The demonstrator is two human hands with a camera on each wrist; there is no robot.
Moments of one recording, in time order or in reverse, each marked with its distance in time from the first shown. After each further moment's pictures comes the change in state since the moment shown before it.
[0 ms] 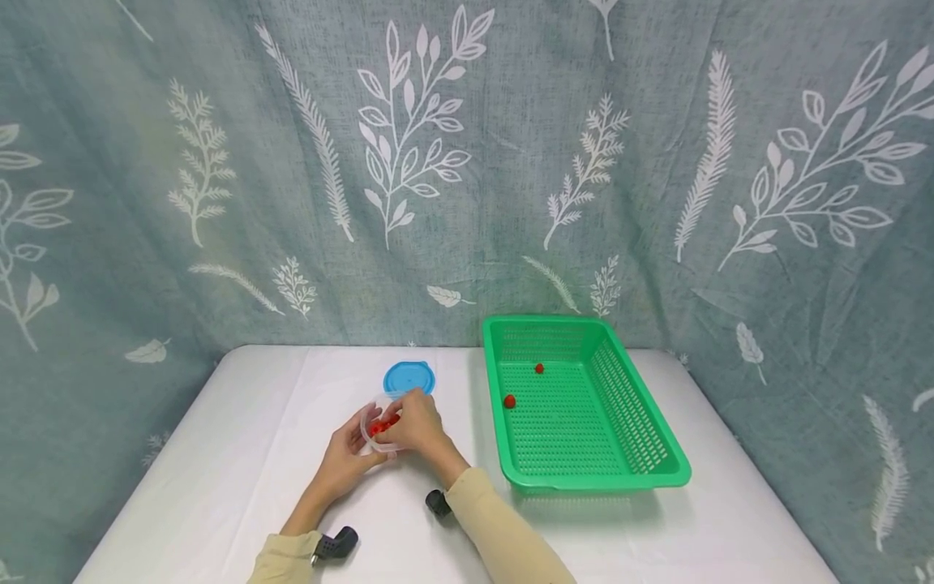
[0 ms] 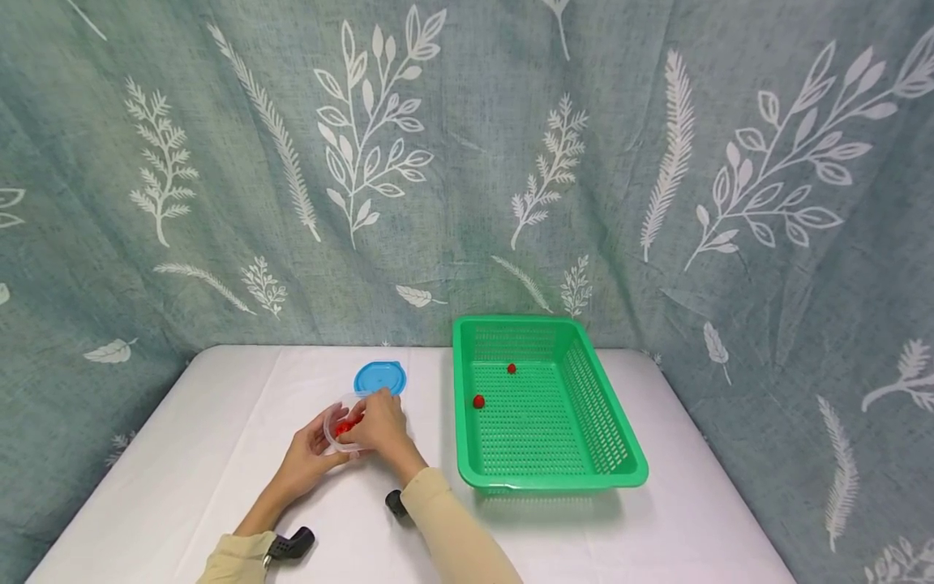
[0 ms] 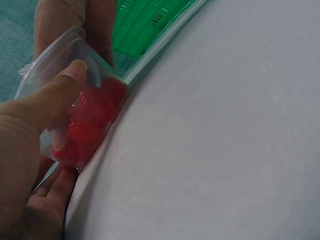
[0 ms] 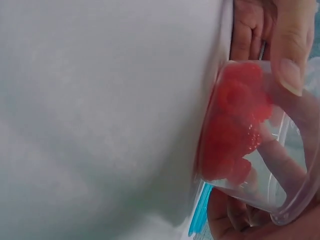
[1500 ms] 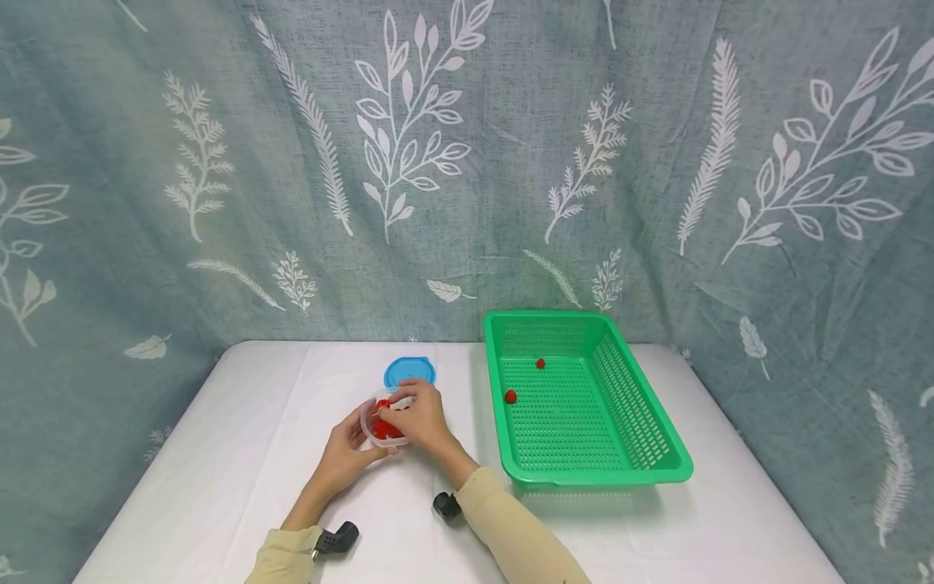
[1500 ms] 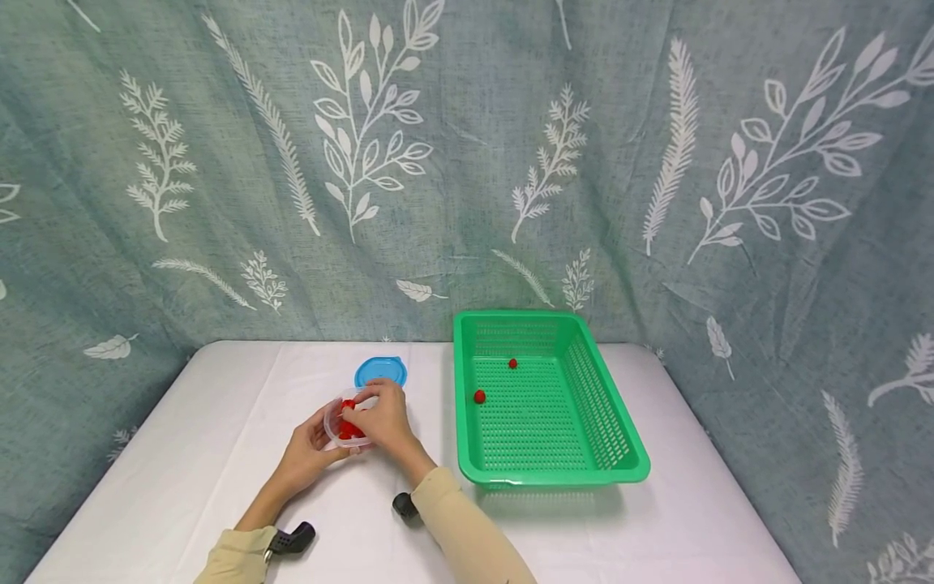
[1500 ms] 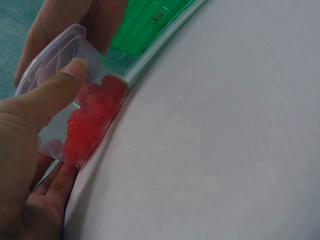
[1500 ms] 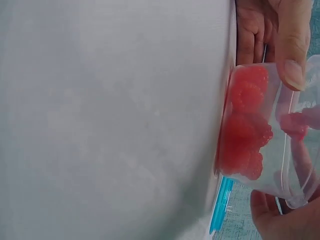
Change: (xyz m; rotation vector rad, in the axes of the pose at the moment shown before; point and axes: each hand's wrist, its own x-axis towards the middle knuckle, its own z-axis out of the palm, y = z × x) left_hand 0.001 0.001 0.002 0.002 0.019 -0.019; right_hand -0.003 0.008 -0.001 0.298 0.170 -0.063
